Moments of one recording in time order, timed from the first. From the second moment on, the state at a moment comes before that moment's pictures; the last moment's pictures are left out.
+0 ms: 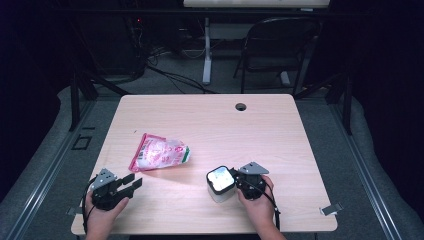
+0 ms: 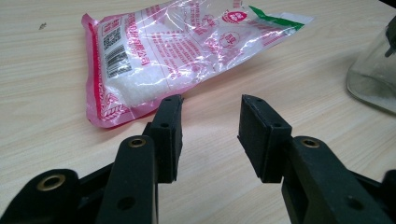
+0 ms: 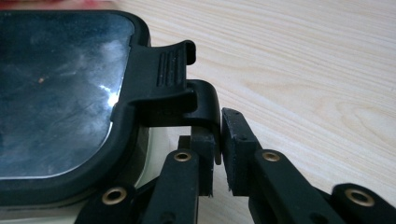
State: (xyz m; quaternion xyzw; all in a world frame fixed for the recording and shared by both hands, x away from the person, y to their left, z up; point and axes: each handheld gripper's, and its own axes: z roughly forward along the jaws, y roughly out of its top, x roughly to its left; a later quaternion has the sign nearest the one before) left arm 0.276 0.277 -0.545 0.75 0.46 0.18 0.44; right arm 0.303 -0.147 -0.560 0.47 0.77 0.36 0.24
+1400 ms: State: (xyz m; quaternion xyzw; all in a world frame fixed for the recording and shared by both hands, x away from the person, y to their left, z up) left arm 0.302 0.174 -0.502 0.83 0.38 0.09 0.39; right arm 0.319 -0.168 -0.478 0.45 0.80 0.37 0.12
